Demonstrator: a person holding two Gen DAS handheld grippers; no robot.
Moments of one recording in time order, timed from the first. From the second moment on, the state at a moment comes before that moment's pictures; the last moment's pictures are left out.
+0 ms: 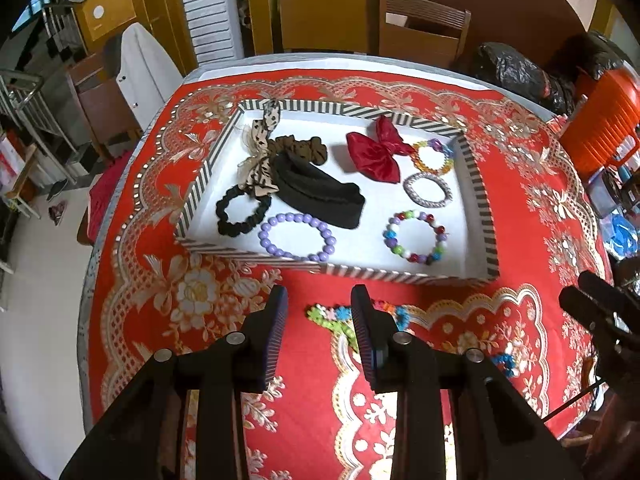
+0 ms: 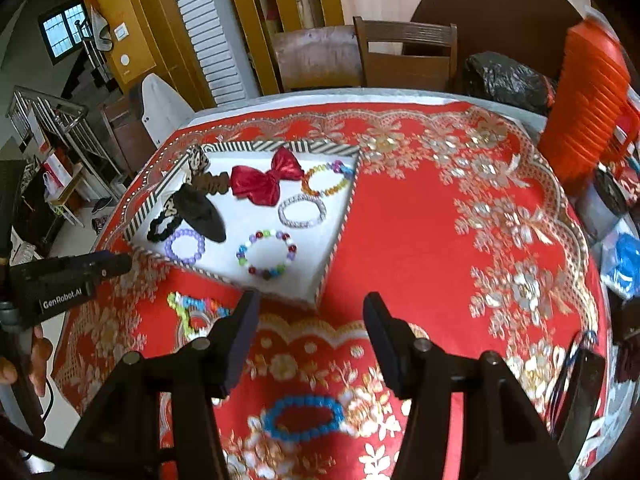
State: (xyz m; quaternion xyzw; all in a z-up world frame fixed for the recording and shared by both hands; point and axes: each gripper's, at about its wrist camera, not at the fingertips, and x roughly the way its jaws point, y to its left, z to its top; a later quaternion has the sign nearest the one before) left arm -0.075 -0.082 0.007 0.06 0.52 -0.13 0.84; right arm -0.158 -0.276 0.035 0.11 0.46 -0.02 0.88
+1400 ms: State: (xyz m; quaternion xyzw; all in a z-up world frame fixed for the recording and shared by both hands) left arm -0.050 -0.084 -0.075 0.04 0.61 -0.19 0.77; right arm -0.195 -0.267 -0.067 0.09 0.54 -0.02 0.84
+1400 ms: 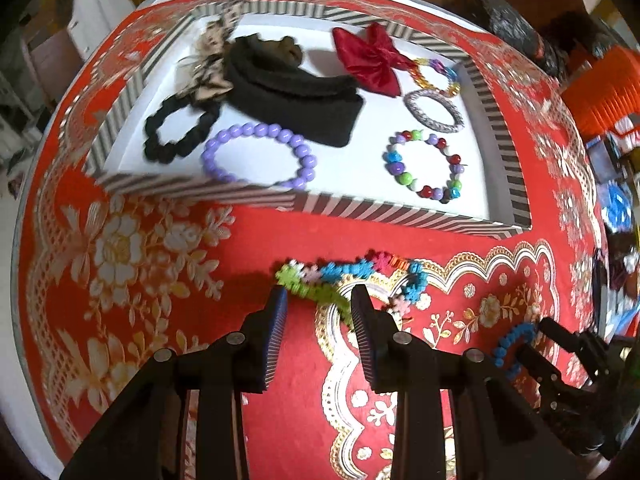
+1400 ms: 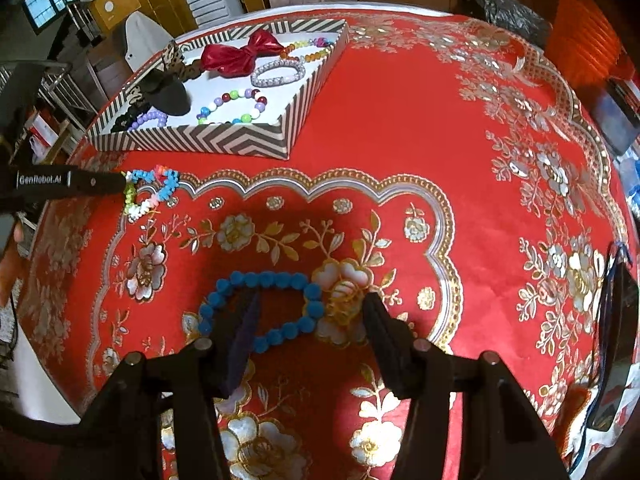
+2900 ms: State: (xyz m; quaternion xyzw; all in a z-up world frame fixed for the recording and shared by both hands) left arm -0.048 -0.090 -0.042 0.08 0.58 -0.28 0.76; right arm -0.187 -0.263 -0.016 0.09 0.50 0.00 0.86
